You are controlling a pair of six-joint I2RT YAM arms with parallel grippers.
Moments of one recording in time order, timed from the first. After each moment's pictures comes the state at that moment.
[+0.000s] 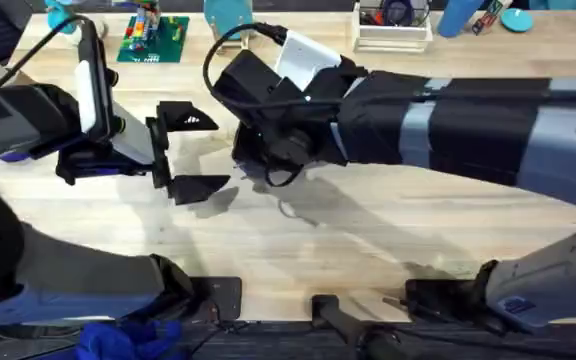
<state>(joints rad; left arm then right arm) 0.52 1.62 0.81 -1.07 1.11 2.06 0.97 1.81 1.29 -0.52 0.06 1.16</state>
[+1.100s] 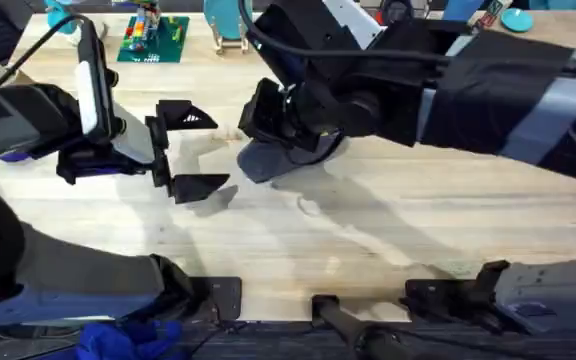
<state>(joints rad) 0.52 1.62 0.81 -1.05 1.11 2.06 0.89 1.62 1.28 -0.56 -0.05 1.14</state>
